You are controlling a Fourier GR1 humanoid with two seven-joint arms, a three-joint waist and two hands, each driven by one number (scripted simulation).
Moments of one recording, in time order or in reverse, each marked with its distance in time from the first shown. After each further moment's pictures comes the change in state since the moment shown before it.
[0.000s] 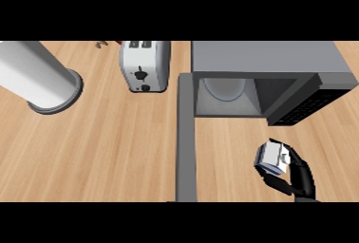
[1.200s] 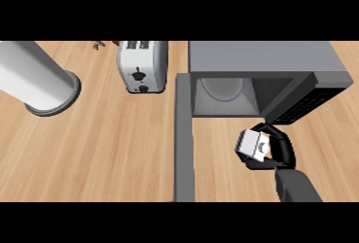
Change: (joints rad) left arm -0.007 -0.003 0.056 0.037 0.023 -0.048 0.001; right arm -0.147 0.057 0.059 -0.067 0.003 0.056 0.009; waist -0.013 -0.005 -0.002
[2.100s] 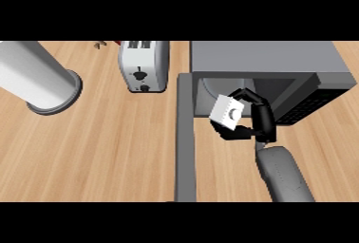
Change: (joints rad) left arm -0.012 -0.014 0.029 0.059 -0.025 -0.049 -0.012; right arm -0.053 0.098 0.158 -0.466 0.075 -0.217 0.472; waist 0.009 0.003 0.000
